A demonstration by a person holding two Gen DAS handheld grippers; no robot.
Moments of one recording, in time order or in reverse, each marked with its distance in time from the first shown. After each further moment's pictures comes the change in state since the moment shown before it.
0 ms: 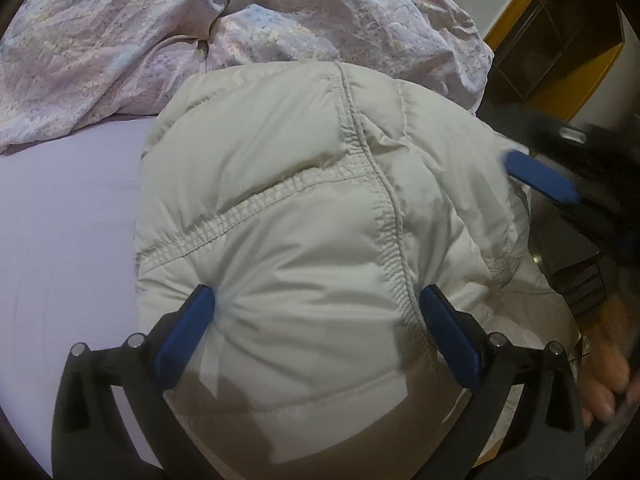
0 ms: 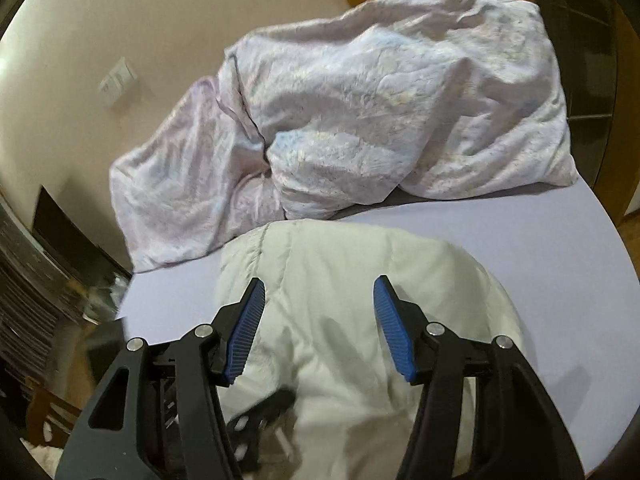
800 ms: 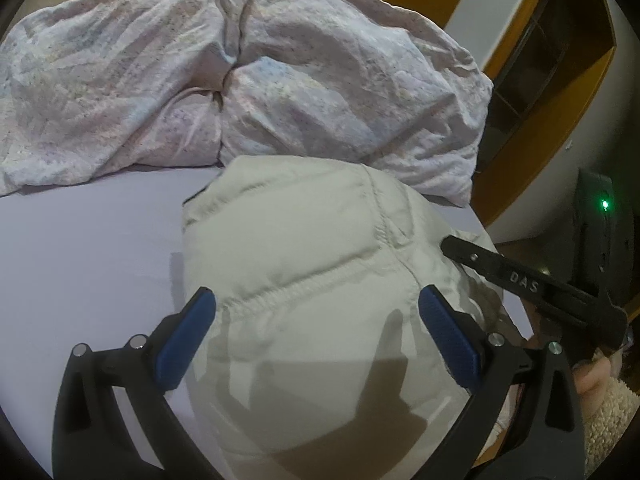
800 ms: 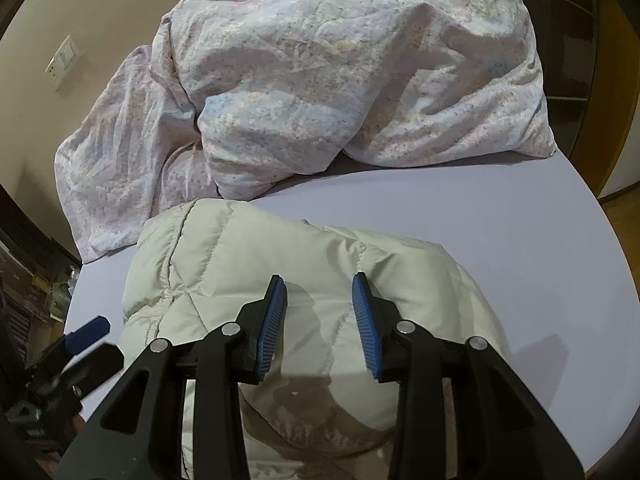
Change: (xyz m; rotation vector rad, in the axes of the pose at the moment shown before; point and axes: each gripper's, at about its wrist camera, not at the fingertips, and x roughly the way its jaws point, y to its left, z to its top) left arm -0.025 0.013 0.029 0.024 -0.112 0.033; right arm 0.038 -0.046 -0.015 0.019 0.065 -0.119
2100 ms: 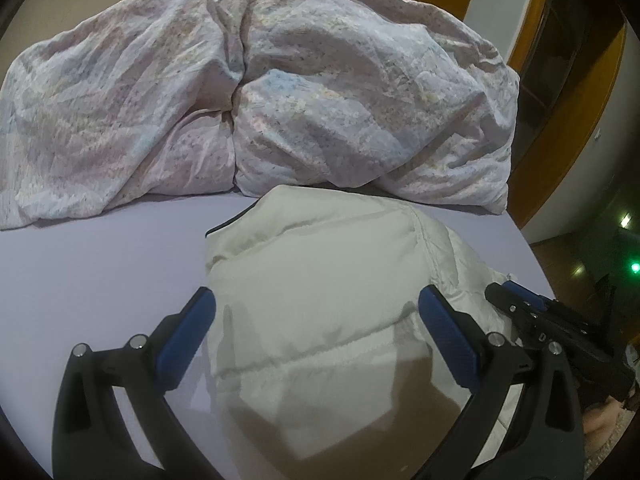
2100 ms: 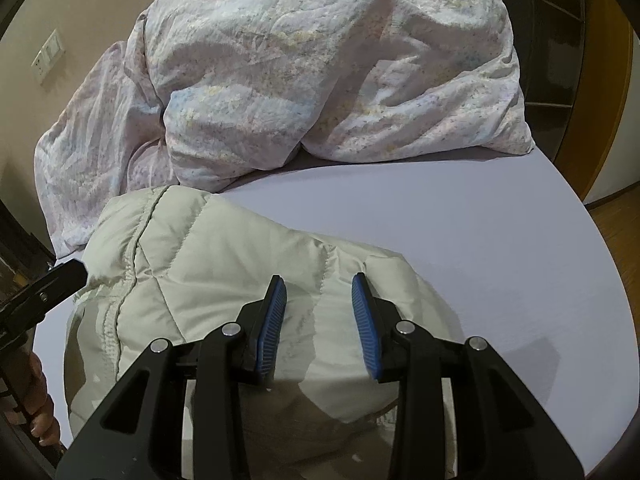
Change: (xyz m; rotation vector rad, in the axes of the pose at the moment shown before) left arm 0.034 -0.012 0.026 0.061 -0.029 0.139; right arm 0.015 -0.039 -0.016 -0.035 -0.036 -0.067
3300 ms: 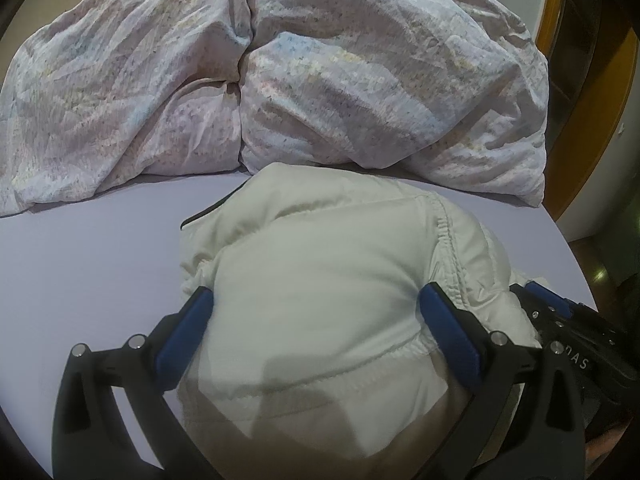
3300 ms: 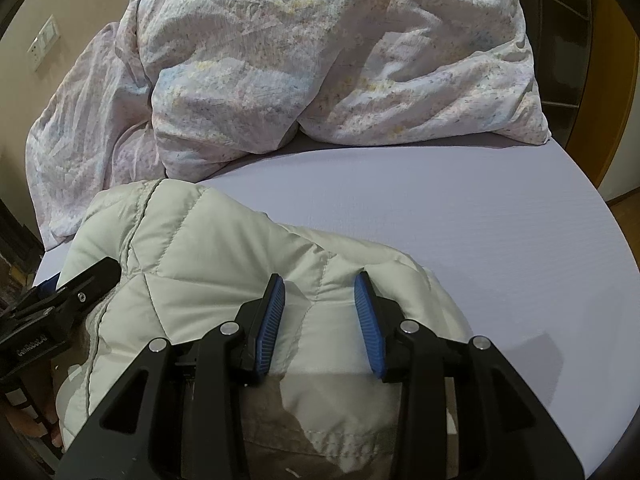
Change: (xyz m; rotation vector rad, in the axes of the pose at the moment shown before) left arm 0.060 0.001 -0.025 -0.016 -0.015 0.083; right arm 0.036 -0.005 -0.009 -0.027 0.014 0.014
